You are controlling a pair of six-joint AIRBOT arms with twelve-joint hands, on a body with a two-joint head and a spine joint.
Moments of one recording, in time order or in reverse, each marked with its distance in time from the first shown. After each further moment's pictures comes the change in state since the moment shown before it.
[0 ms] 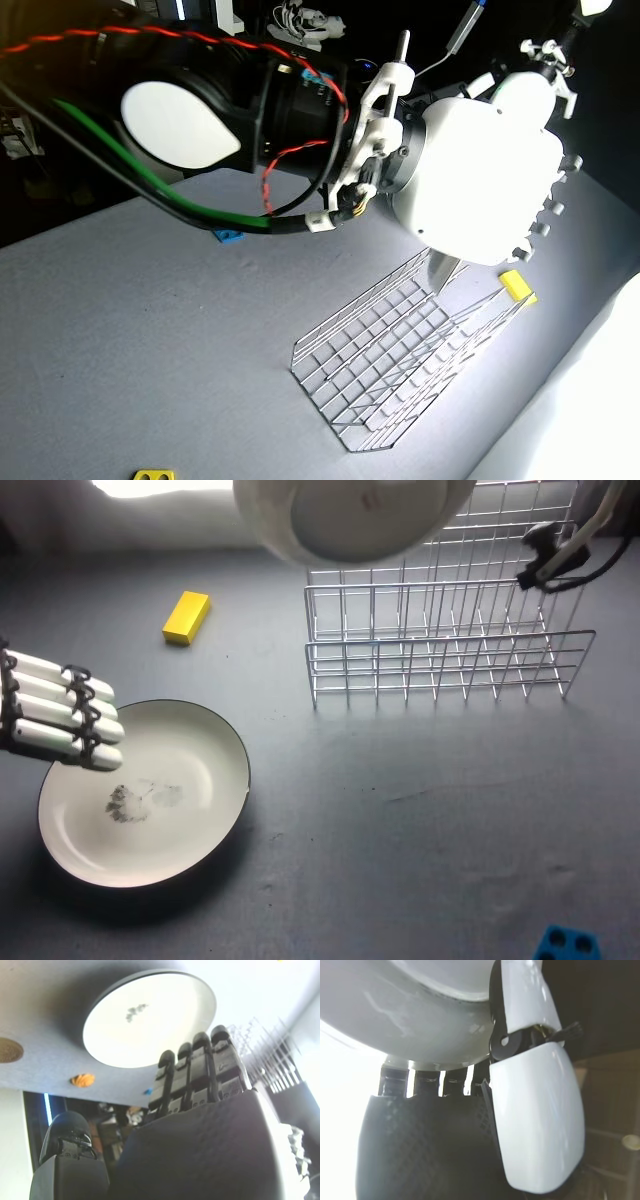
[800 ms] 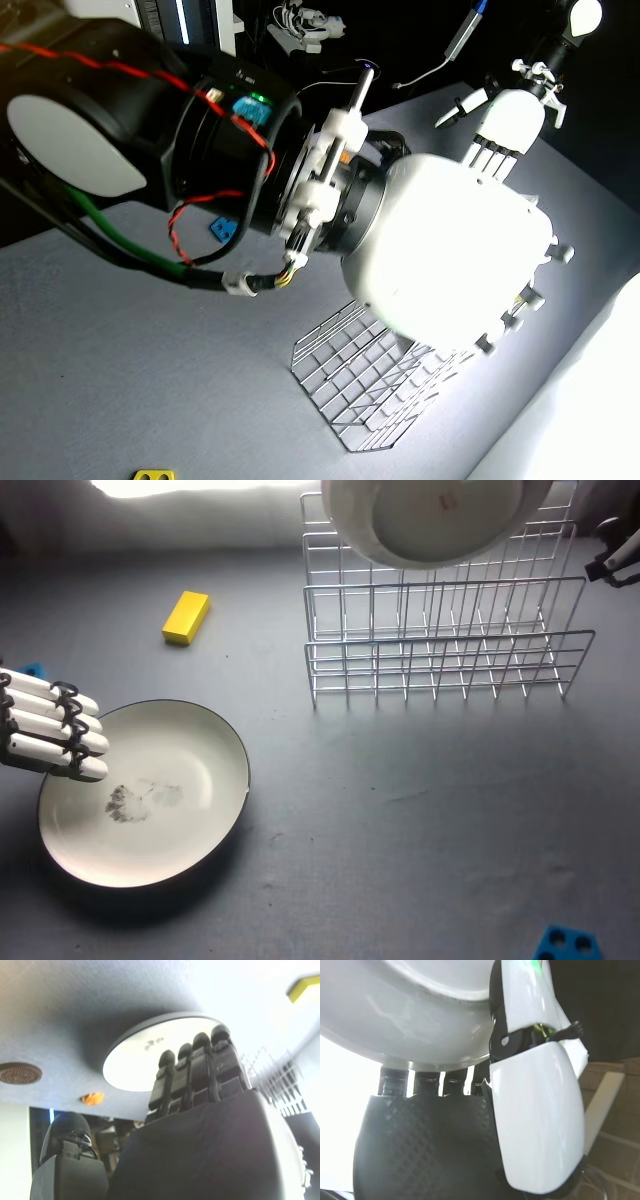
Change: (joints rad) left arm 0.084 -0.044 0.068 -0.048 0.035 0.034; right arm -0.021 0.048 0.061 0.021 -0.089 -0.001
